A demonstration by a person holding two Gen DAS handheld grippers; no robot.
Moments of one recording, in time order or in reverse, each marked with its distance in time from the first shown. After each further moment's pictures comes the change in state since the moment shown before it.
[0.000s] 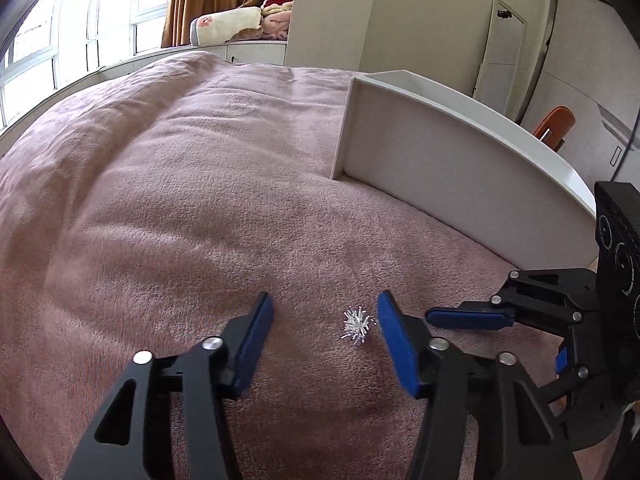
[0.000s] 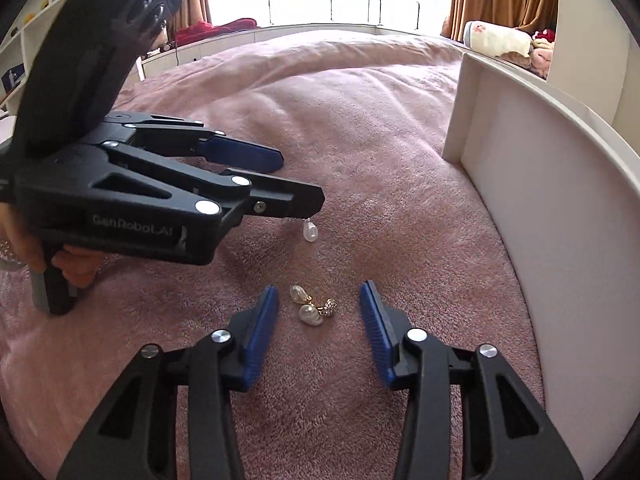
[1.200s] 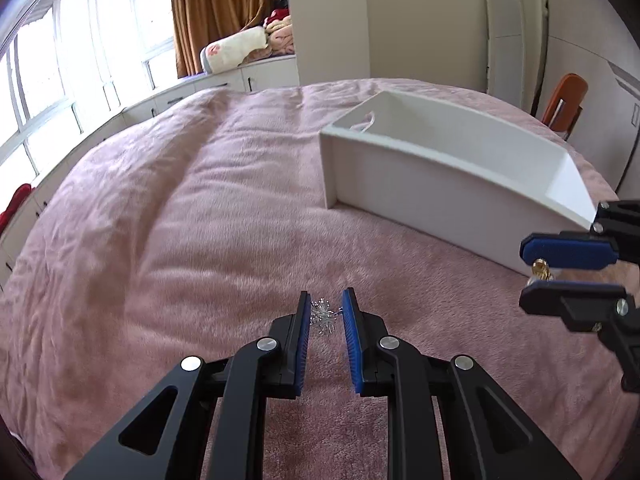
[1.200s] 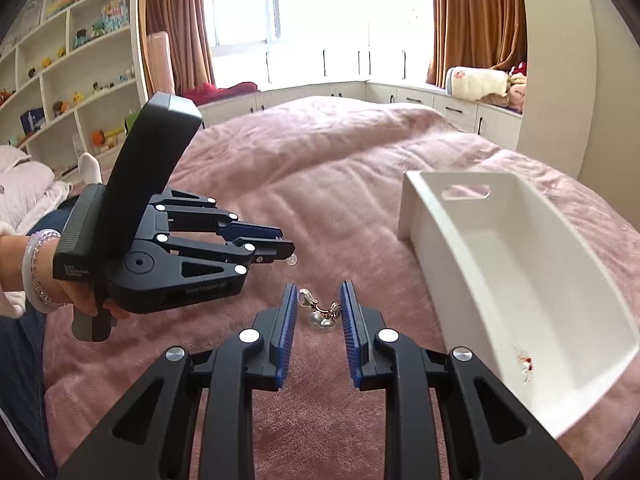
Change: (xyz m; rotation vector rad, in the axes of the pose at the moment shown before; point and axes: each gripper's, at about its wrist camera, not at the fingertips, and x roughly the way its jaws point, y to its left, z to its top) left arm -0.064 -0.063 0.023 0.136 -0.004 0.211; right arm -0.141 -0.014 0.011 0.047 -0.228 0.014
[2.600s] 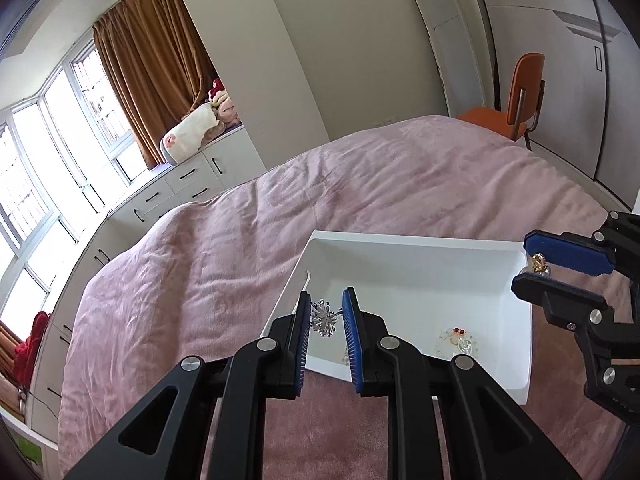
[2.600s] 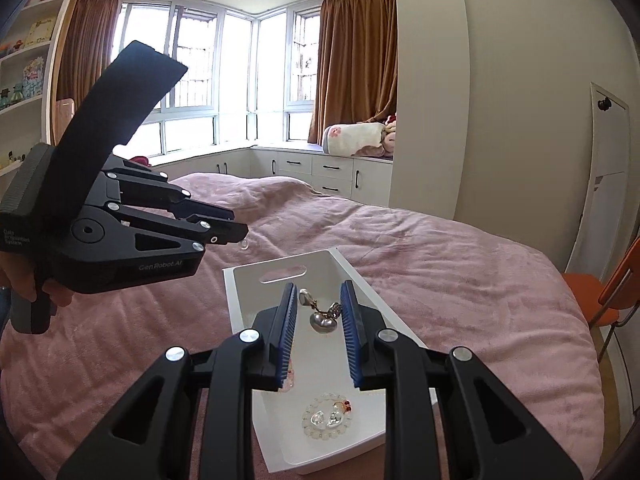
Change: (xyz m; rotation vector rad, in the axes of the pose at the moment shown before) left arm -0.037 -0.119 0.176 0.279 -0.095 0.041; right arm -0.101 -0.099 0.027 0.129 -0.204 -0.390
